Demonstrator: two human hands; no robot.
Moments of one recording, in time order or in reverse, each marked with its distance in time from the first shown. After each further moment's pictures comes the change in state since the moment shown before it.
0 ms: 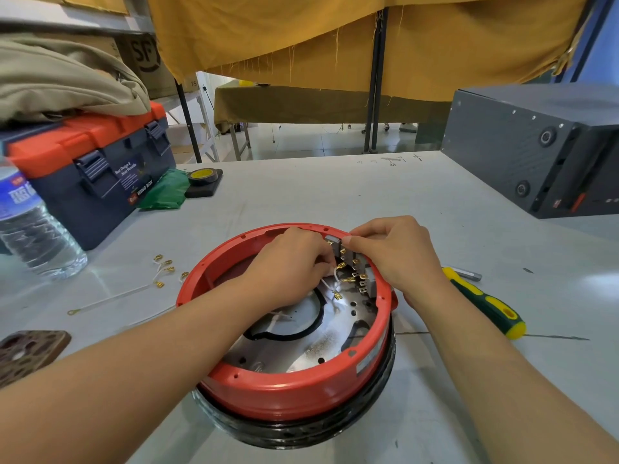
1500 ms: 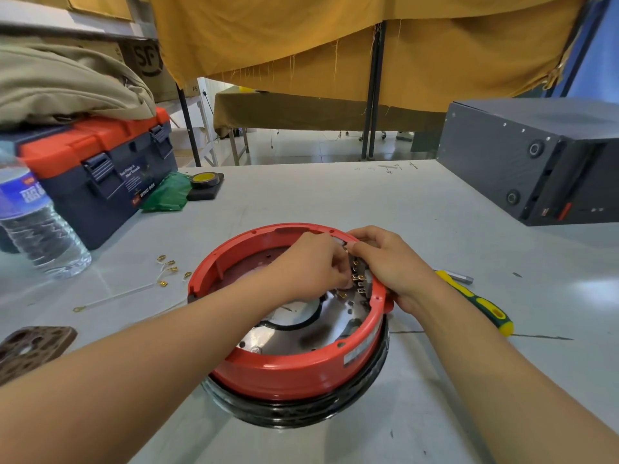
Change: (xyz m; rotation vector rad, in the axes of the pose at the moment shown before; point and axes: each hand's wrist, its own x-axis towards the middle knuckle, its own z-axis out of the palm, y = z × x) left_hand 0.002 0.025 -0.008 -0.182 -0.136 -0.025; right_hand 0.002 0.008 0.006 0.307 -0.250 0.138
